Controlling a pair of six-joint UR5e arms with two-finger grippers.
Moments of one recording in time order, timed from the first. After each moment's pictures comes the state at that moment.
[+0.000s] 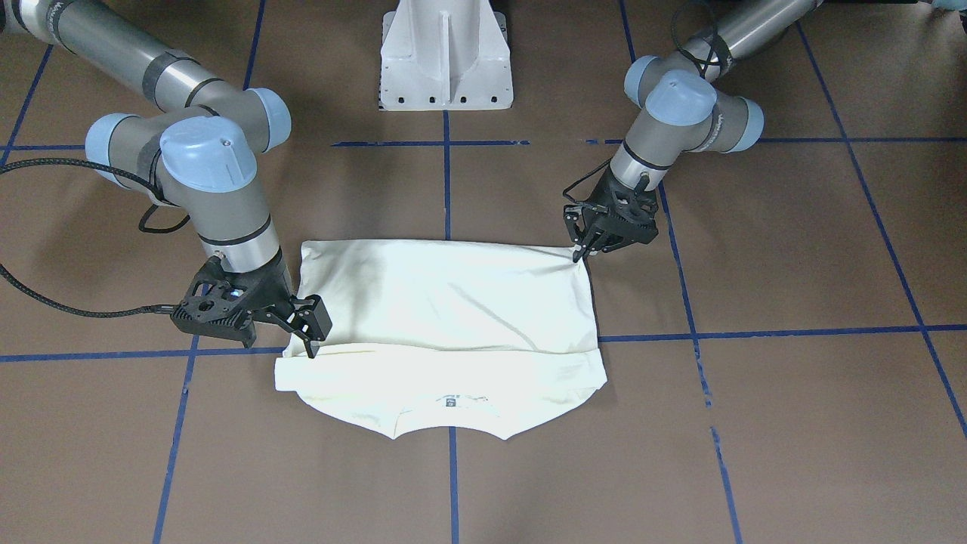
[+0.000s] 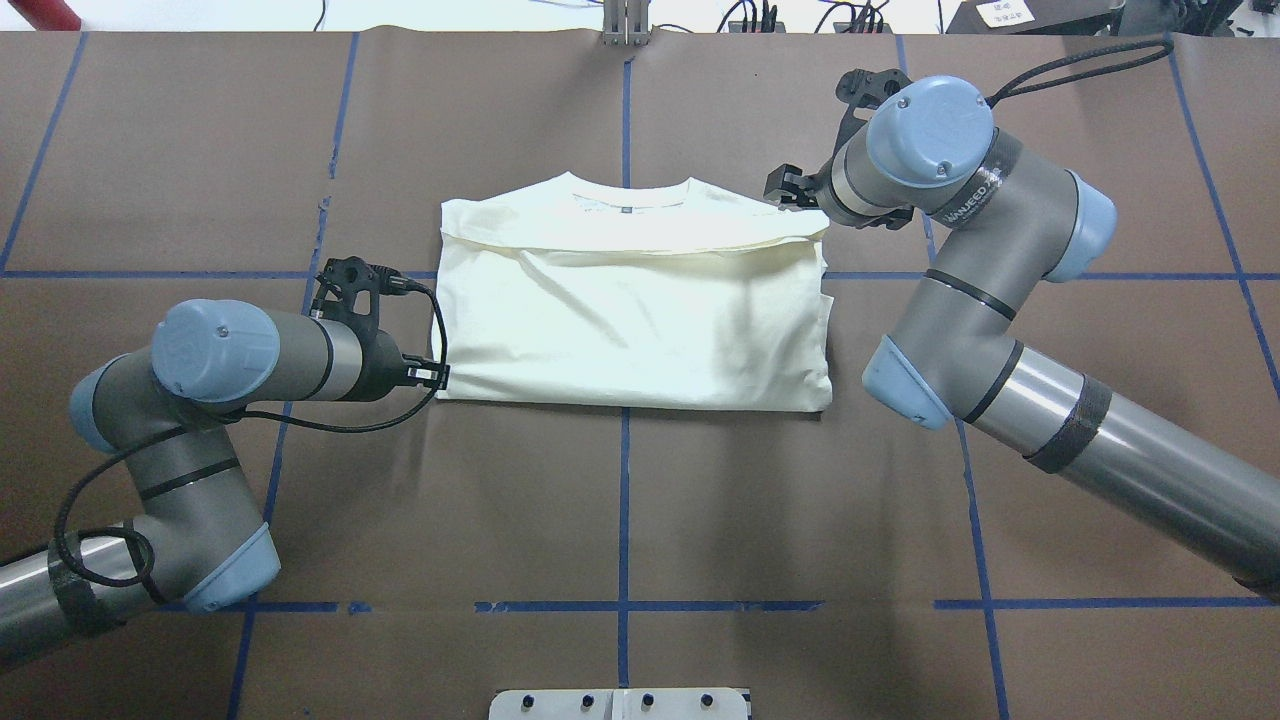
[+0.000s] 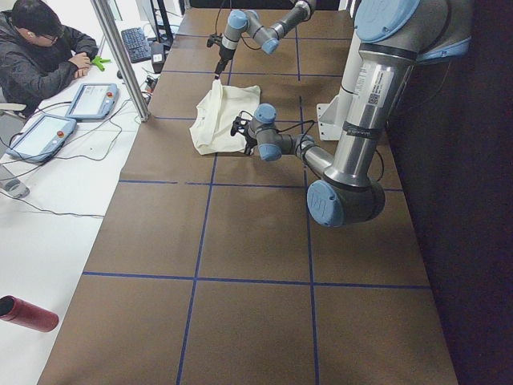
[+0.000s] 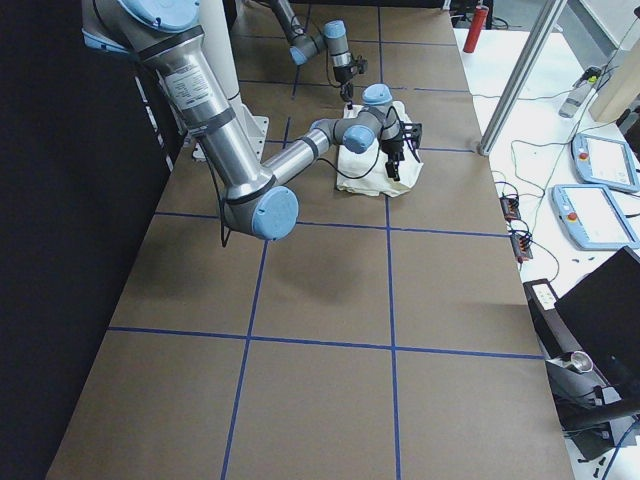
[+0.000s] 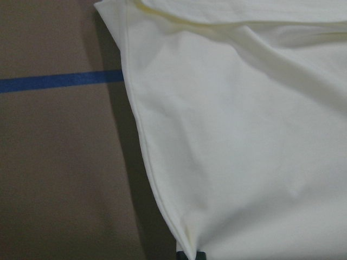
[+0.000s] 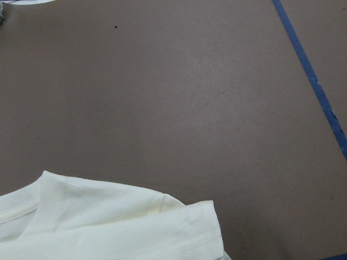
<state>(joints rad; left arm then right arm) -0.58 -1.89 -1.63 -2.30 -1.78 -0.99 0.76 -1.00 1.53 -1.28 1.74 1.29</state>
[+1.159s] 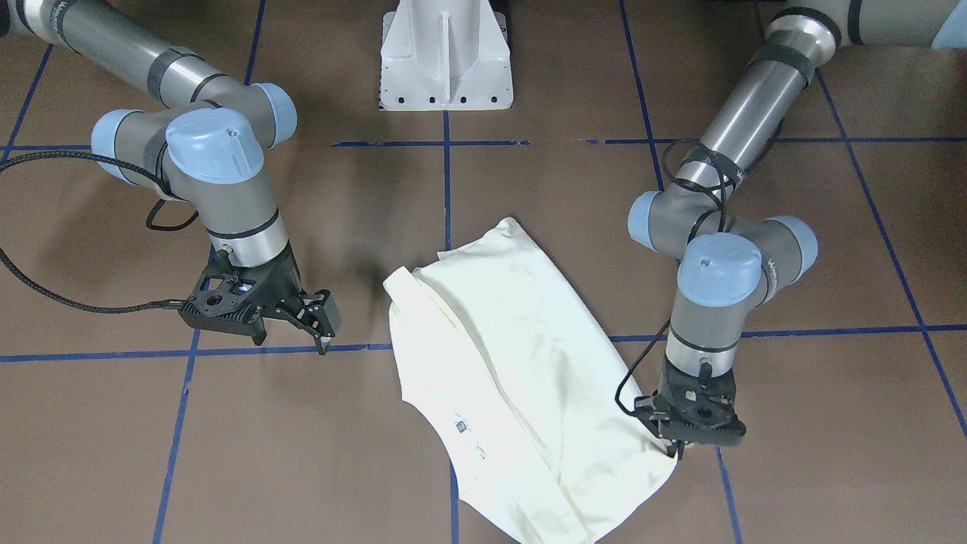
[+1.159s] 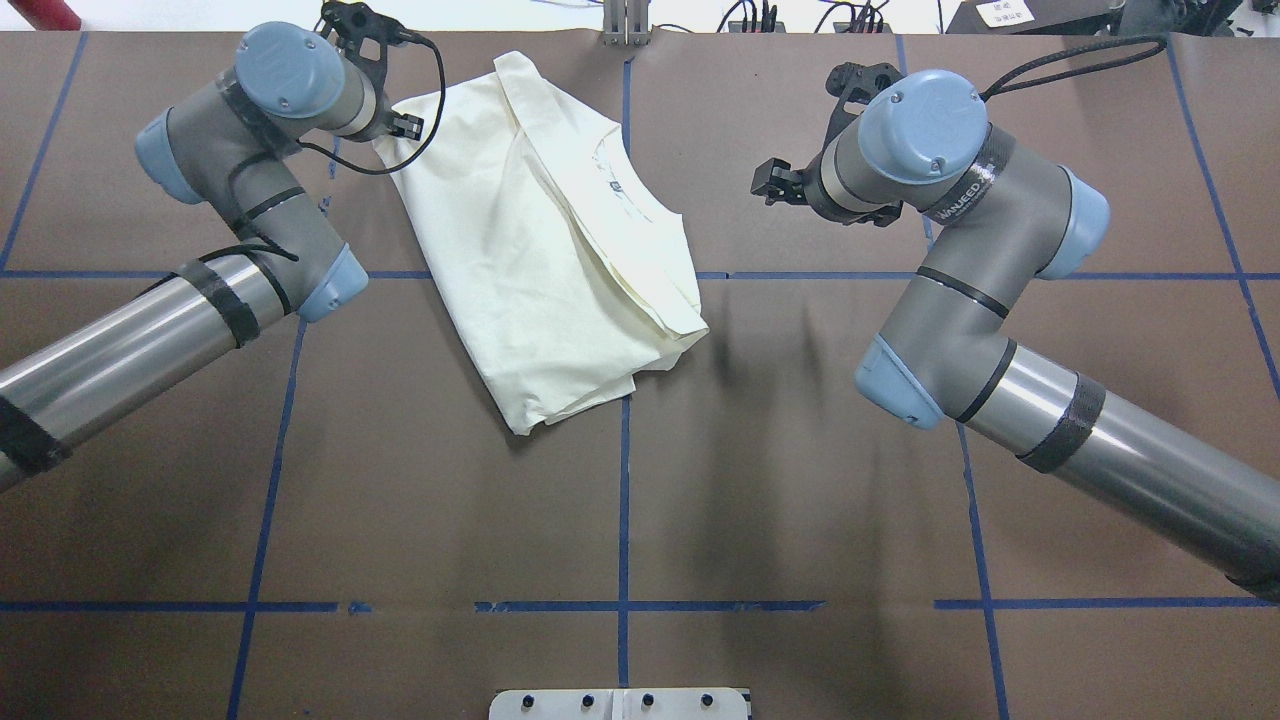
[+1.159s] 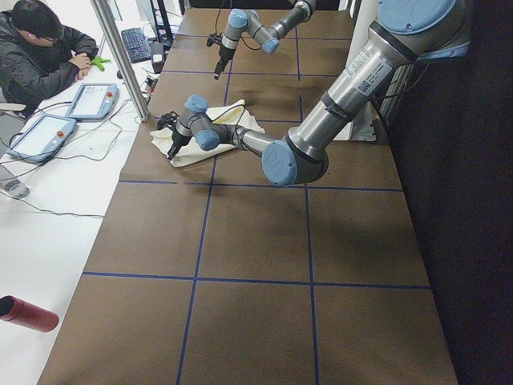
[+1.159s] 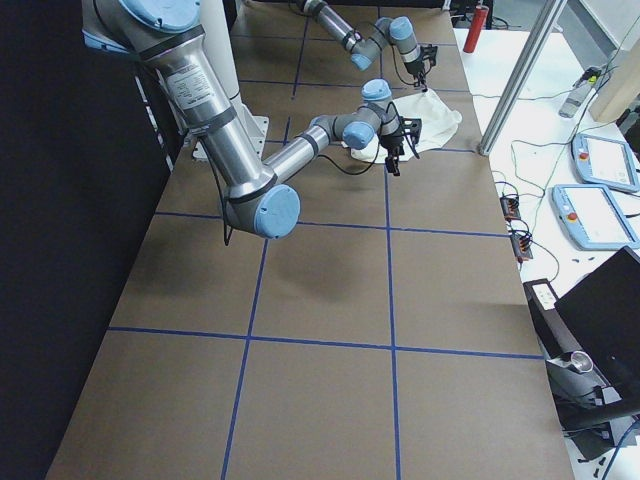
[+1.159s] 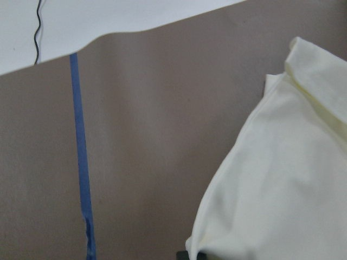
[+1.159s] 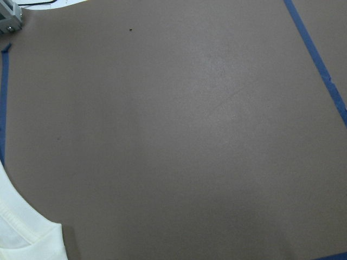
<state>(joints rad) -0.88 -2.38 -0.95 -2.25 -1.65 -0.71 0.75 -0.98 1.55 -1.27 1.74 1.31</state>
